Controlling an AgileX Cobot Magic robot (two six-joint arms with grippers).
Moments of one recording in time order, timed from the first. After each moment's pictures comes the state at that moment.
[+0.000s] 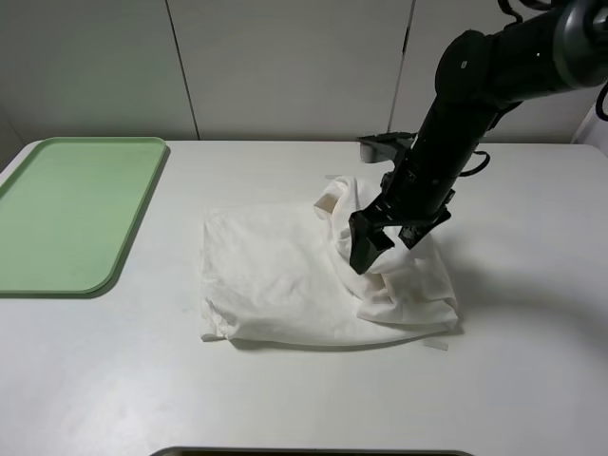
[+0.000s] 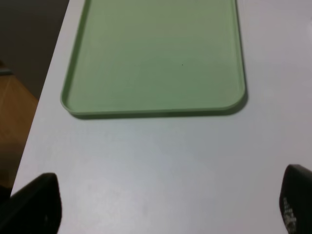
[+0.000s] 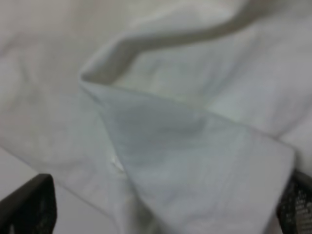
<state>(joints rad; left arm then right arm) 0.02 -0.01 -0.48 0.13 1.05 0.04 0.40 1.92 -1.23 0.32 0.93 -0.46</state>
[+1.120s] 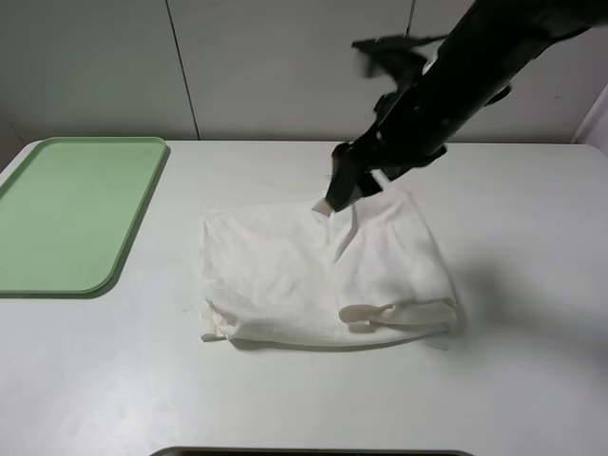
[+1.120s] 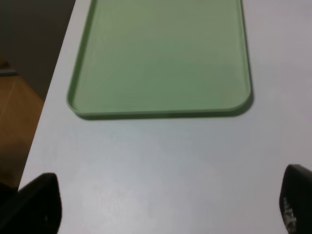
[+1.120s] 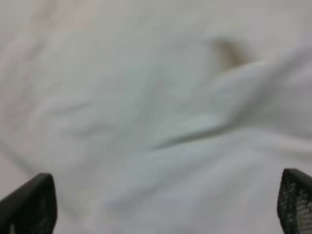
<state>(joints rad) 0.02 -0.01 -0.48 0.15 1.05 0.03 0.51 1.72 -1.21 0.39 0.82 -0.45</state>
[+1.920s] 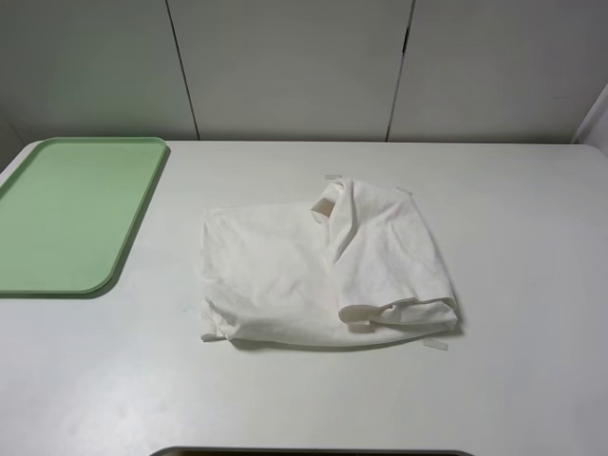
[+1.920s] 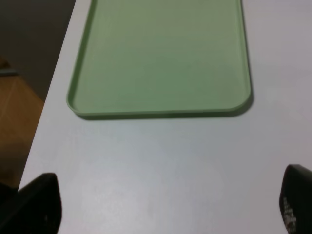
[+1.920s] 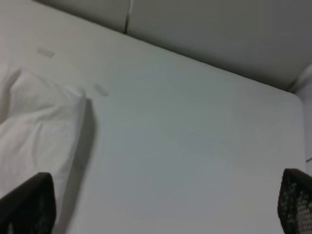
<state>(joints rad) 0.02 -0.01 -0.48 0.15 1.05 0.03 0.34 0.76 -0.96 -0.26 0.95 -0.04</state>
